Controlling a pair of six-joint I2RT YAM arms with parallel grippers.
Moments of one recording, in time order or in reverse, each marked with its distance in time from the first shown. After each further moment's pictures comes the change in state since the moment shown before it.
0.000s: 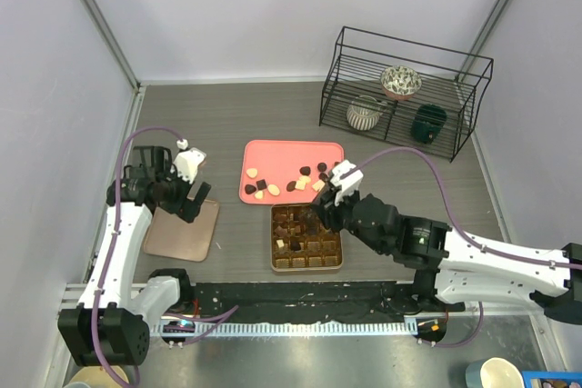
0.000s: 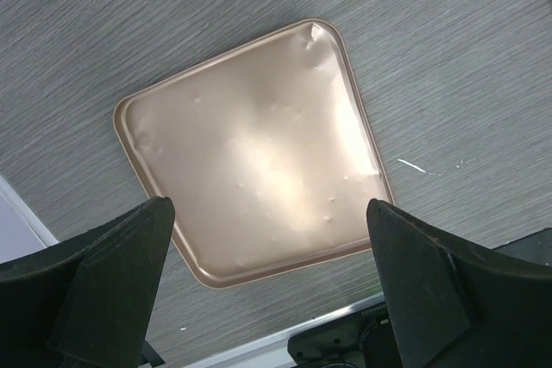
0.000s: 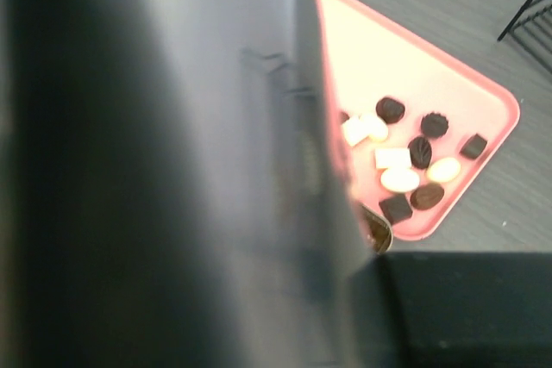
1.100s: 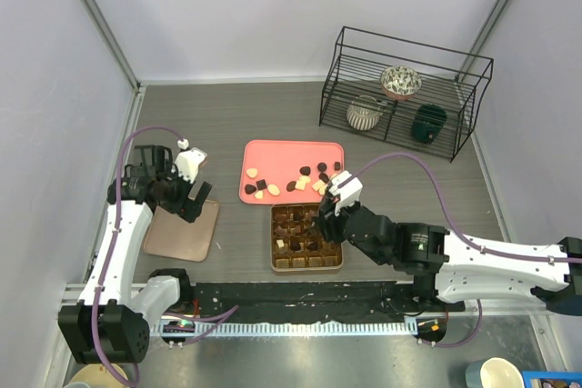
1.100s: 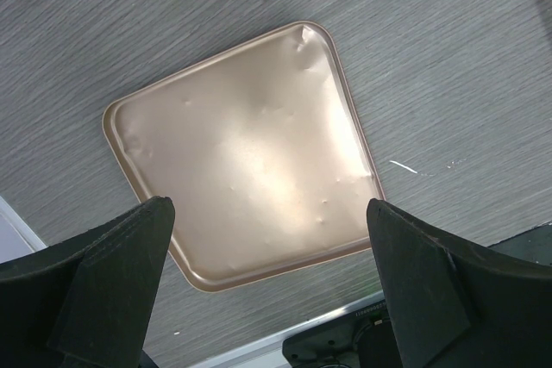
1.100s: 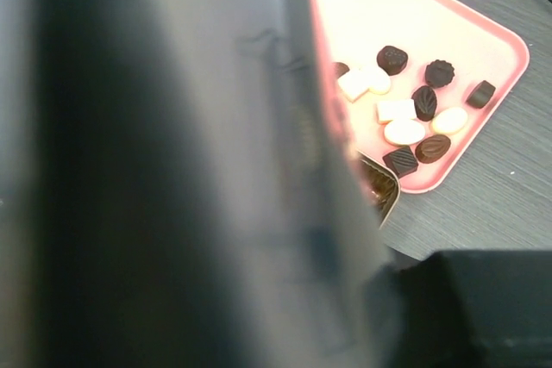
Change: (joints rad) left arm 0.000 0.015 0.000 0.000 0.023 -0.008; right arm 0.117 -0.024 -0.027 -0.137 0.101 0.138
